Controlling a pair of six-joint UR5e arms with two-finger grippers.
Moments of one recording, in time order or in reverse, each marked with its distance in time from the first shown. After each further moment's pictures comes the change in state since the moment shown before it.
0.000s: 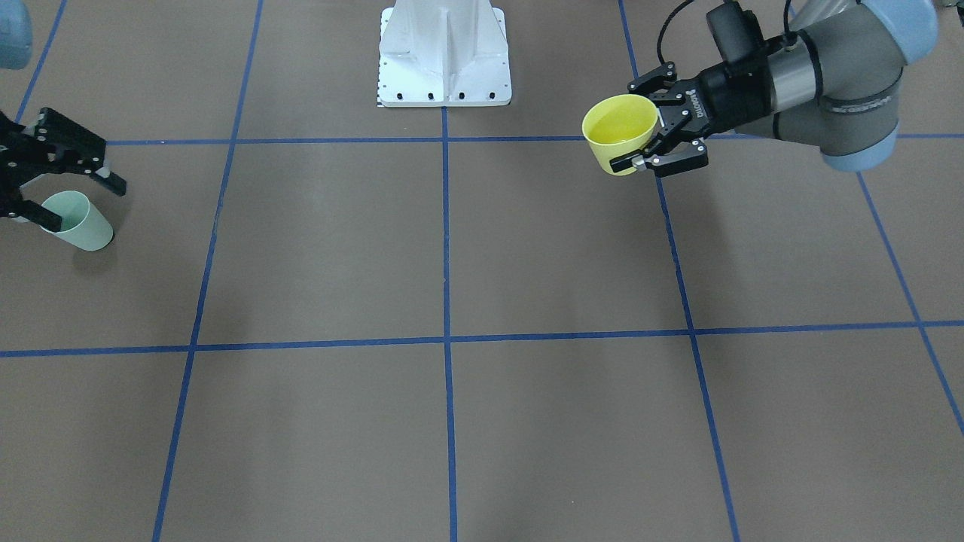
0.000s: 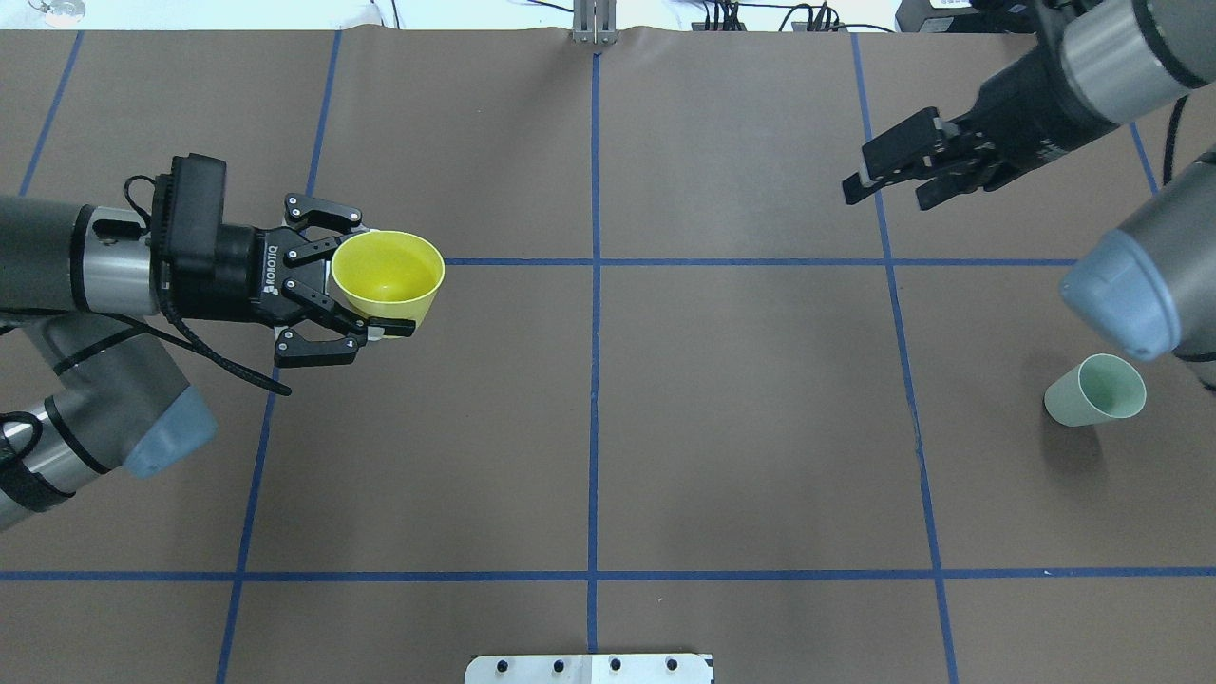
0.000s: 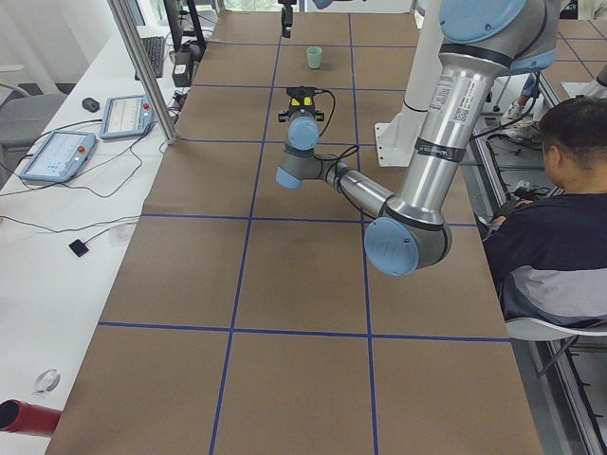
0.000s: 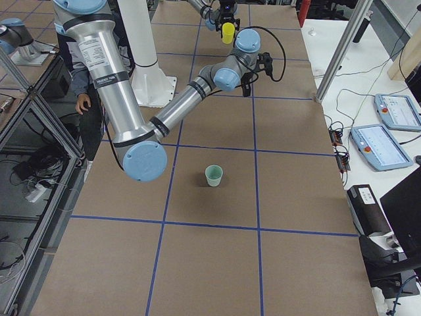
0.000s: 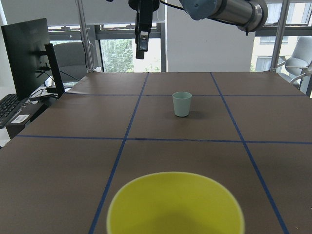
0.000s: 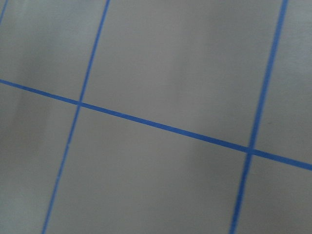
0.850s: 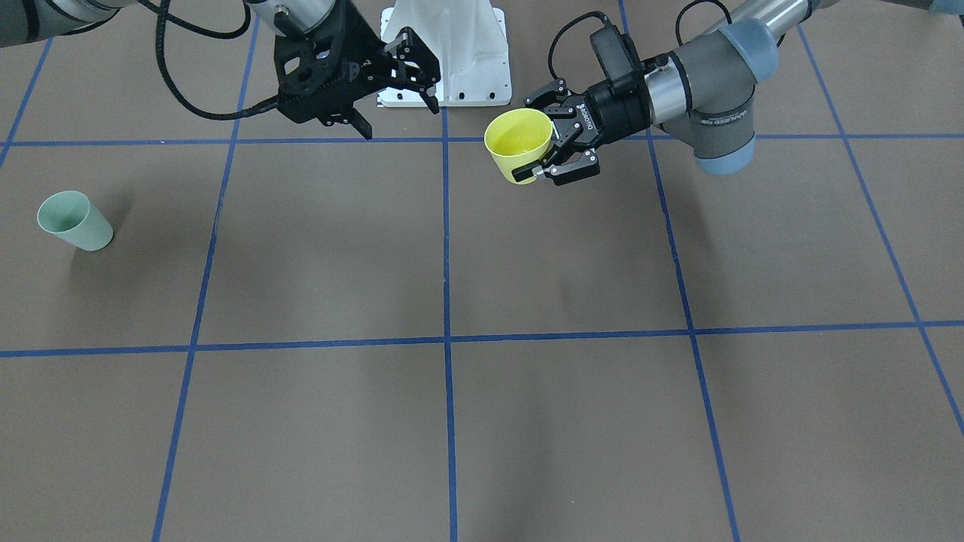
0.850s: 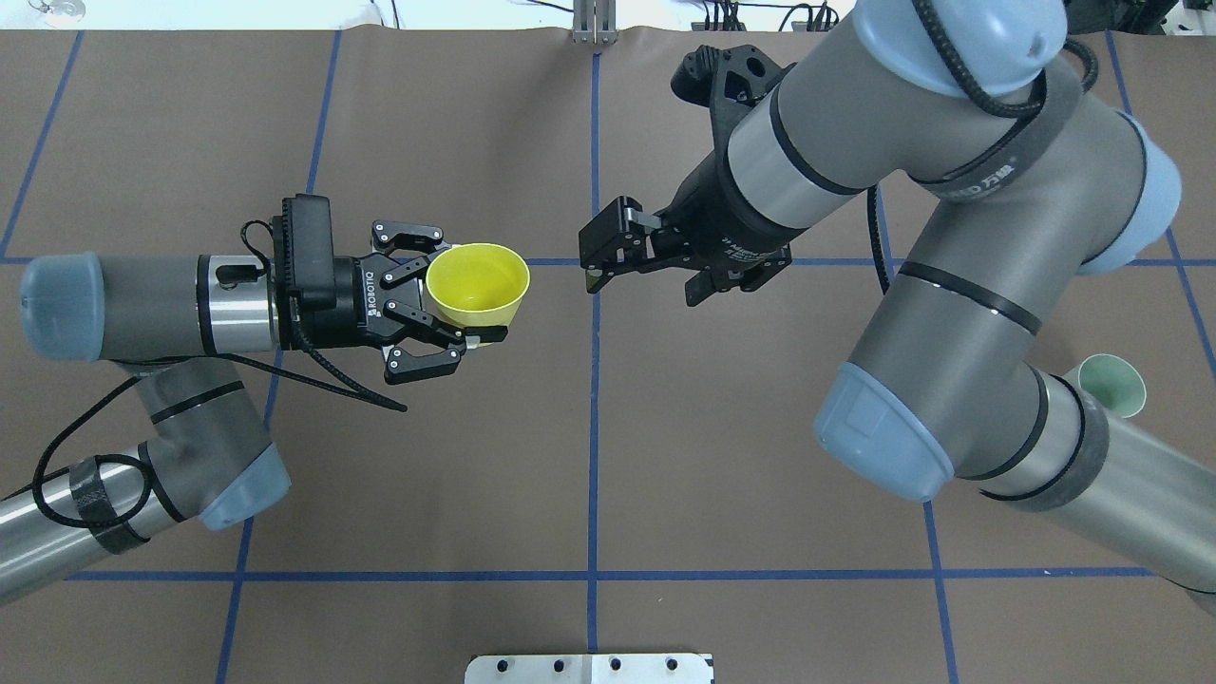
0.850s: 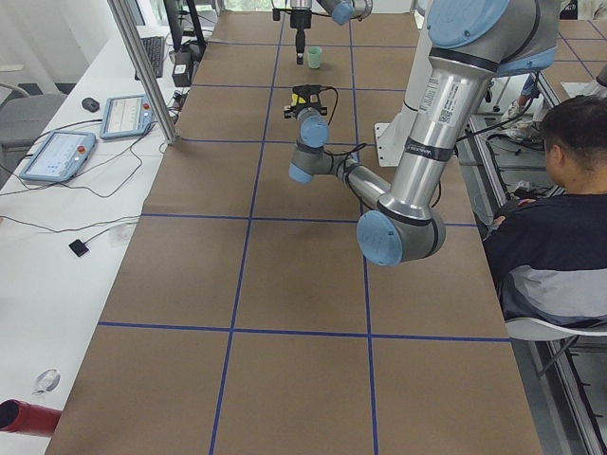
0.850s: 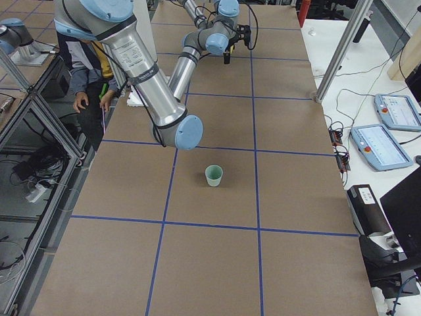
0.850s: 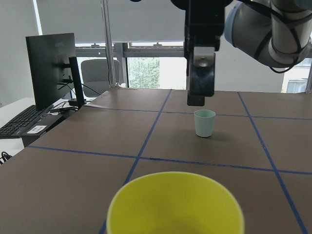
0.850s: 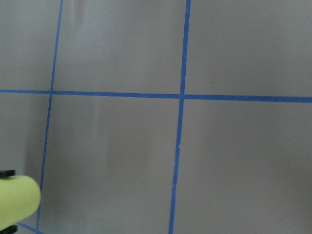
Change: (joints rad) left arm 0.126 -0.075 0.061 0.005 0.225 0.000; right arm -0.302 0.303 -0.006 -0.205 -0.204 0.290
